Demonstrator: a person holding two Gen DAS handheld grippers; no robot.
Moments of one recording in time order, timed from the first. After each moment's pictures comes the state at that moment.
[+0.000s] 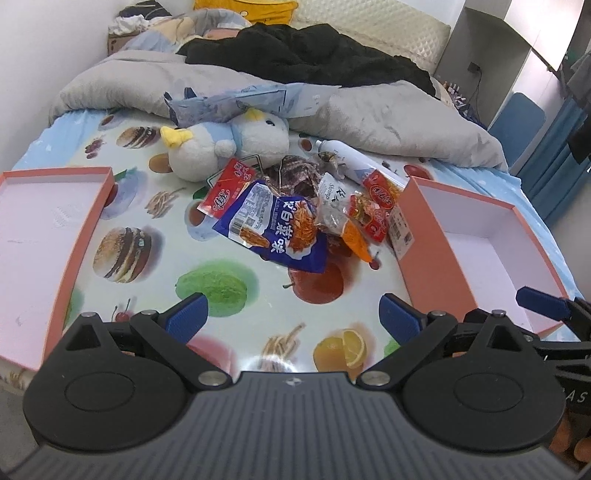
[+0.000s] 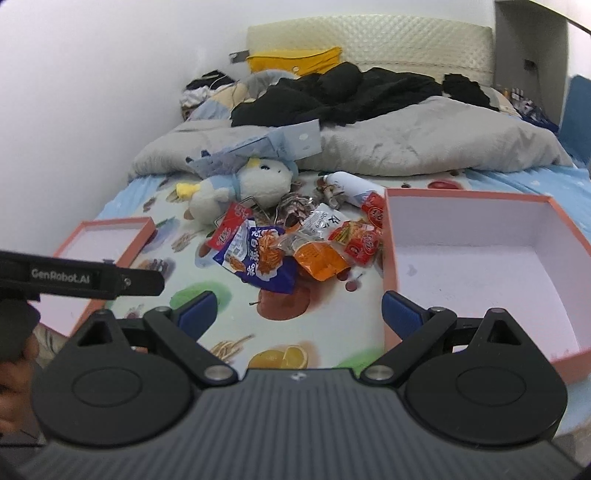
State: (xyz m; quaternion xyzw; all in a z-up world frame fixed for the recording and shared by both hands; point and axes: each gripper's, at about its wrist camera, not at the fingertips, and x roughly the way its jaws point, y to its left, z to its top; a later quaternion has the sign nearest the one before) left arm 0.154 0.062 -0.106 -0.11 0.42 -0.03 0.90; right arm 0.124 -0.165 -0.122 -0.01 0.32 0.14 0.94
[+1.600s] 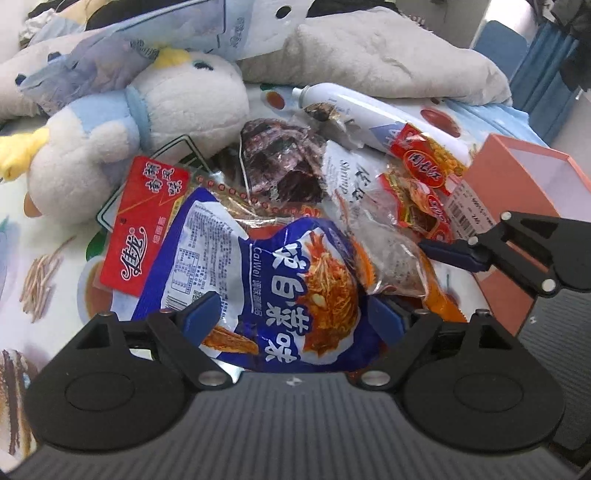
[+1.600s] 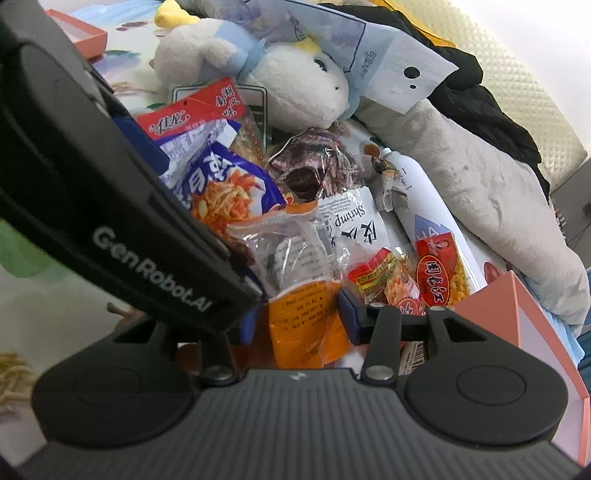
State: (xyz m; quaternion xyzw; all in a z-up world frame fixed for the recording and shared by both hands) left arm 0.373 0.045 -0.256 -0.03 0.47 -0.11 0.88; right arm 0.312 -0.069 -0.263 -0.33 0.34 0.16 0.86
